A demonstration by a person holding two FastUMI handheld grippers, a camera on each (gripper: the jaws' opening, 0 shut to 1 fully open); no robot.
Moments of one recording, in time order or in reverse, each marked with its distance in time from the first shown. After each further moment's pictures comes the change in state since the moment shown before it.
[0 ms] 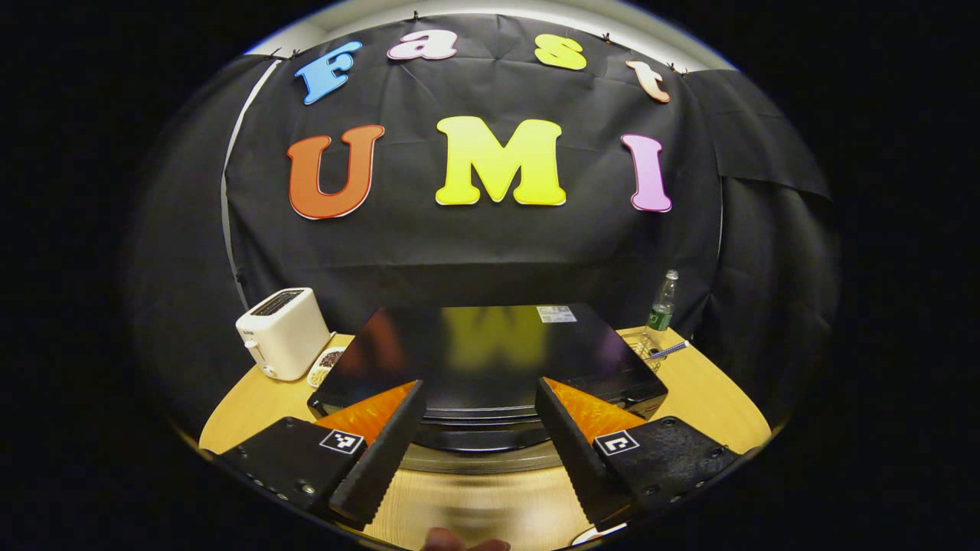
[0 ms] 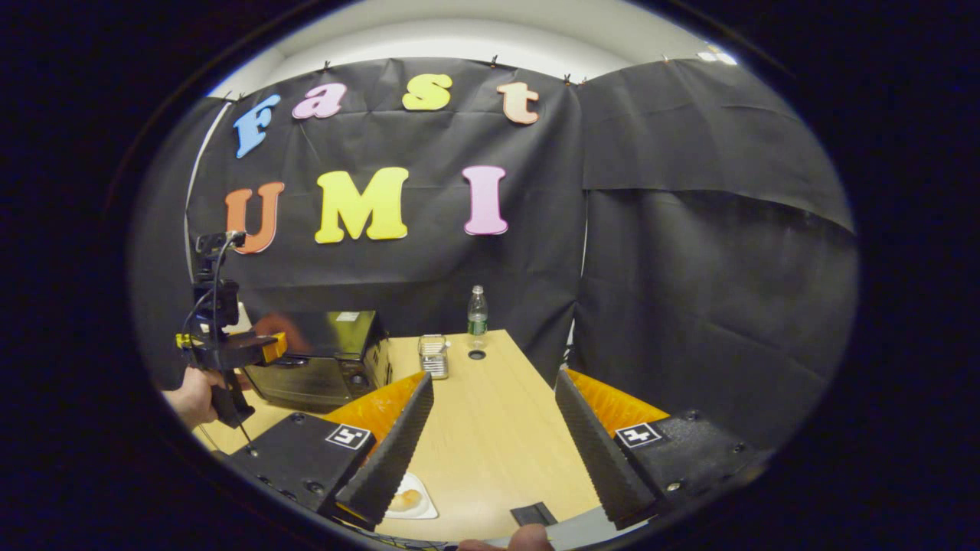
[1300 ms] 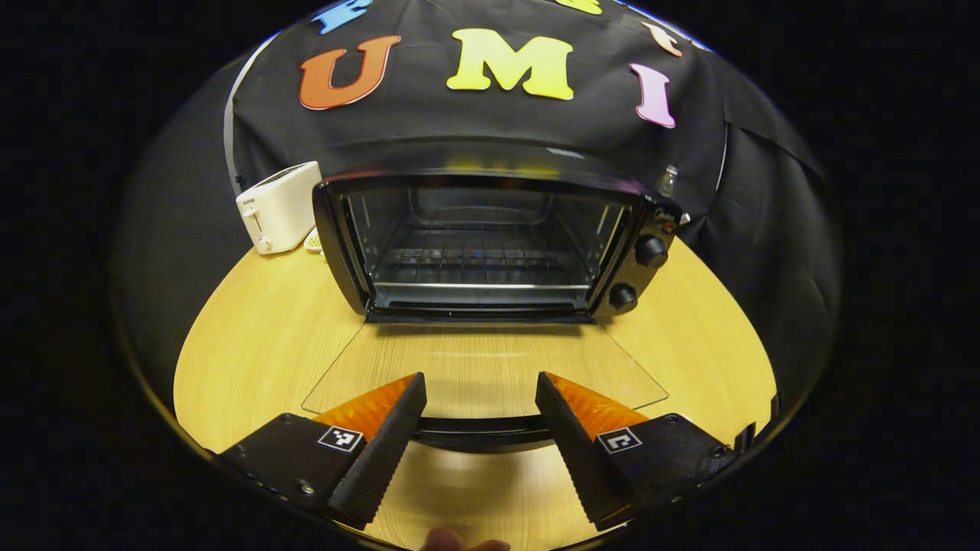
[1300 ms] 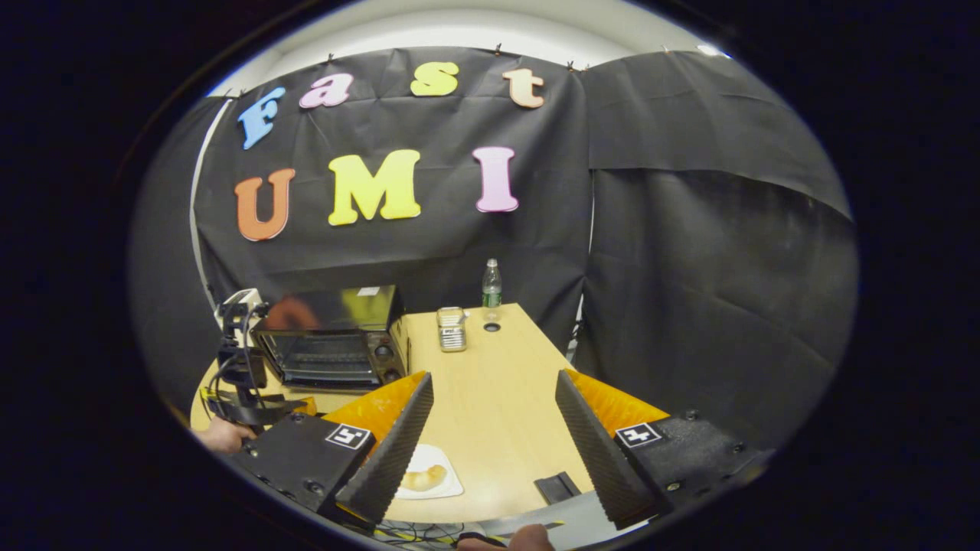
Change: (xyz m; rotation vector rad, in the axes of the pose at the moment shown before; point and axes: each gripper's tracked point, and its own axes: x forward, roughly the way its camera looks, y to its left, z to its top) left arm -0.075 0.003 -0.180 -0.028 0.397 -0.056; right arm -0.048 0.034 -0.040 0.016 0.087 0.020
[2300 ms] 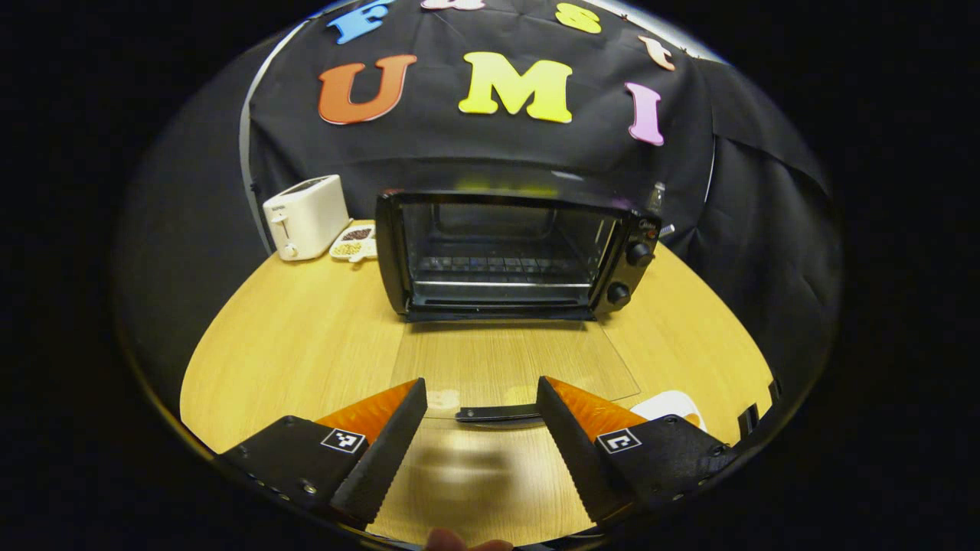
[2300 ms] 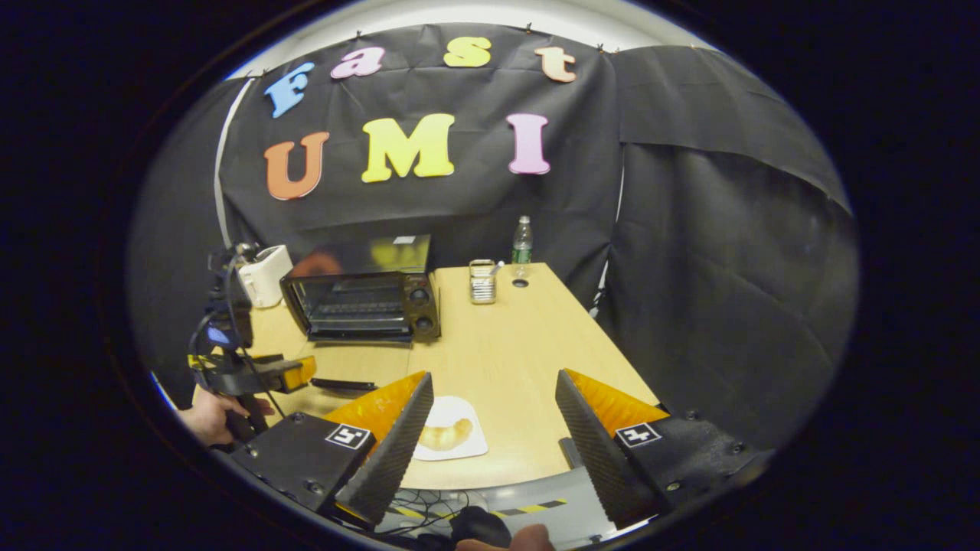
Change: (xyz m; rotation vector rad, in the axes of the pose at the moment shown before) left arm -0.079 0.041 0.001 -0.038 -0.164 -0.007; right arm -0.026 0.051 -0.076 -0.057 0.159 0.101
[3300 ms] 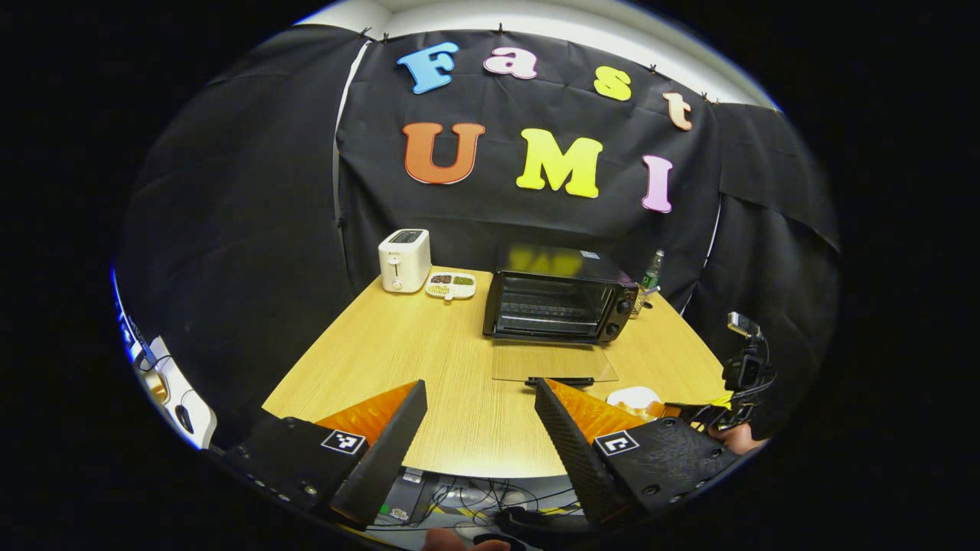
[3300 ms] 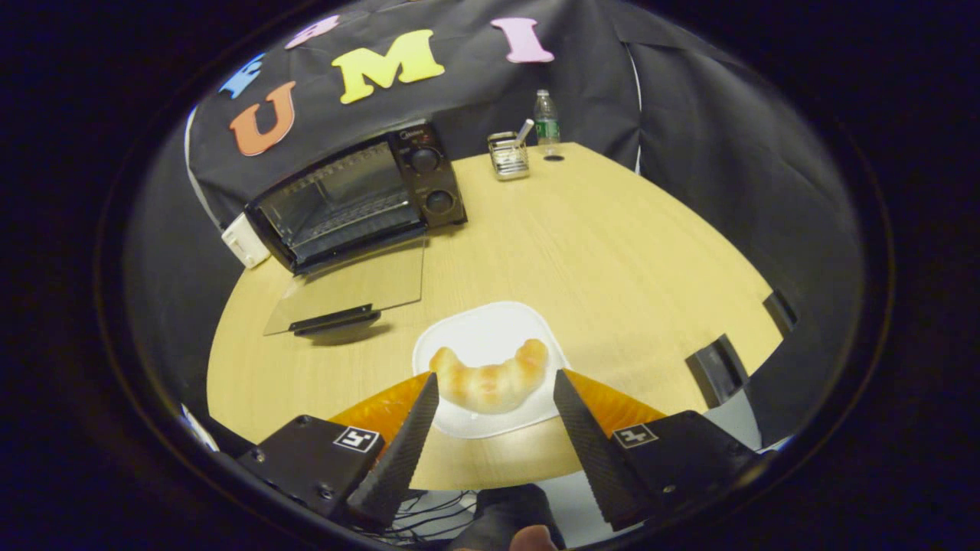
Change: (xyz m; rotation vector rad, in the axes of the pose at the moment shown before) left arm -0.204 0.061 0.027 -0.066 -0.120 0.100; right arm 0.134 0.062 -0.151 0.207 0.355 0.093
